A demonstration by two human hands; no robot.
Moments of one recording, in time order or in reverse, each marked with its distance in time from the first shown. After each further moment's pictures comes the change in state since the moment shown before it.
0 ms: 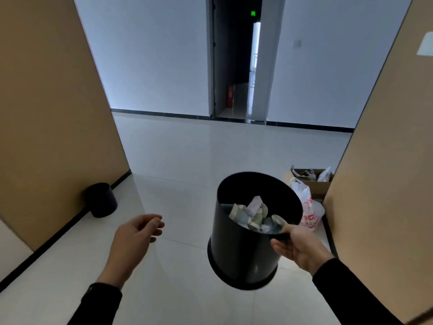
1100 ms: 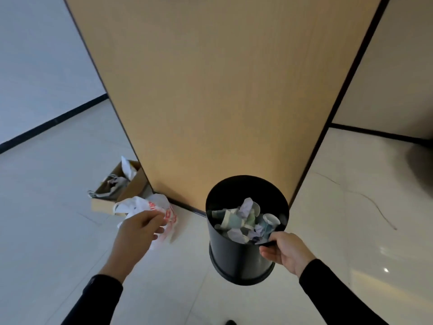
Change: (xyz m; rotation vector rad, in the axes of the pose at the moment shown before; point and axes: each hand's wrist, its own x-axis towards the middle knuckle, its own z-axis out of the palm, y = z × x) left_hand 0.361 0.077 0.555 0.230 -1.403 0.381; right_hand 0.236 -0.070 -0.106 0.856 0.986 0.026
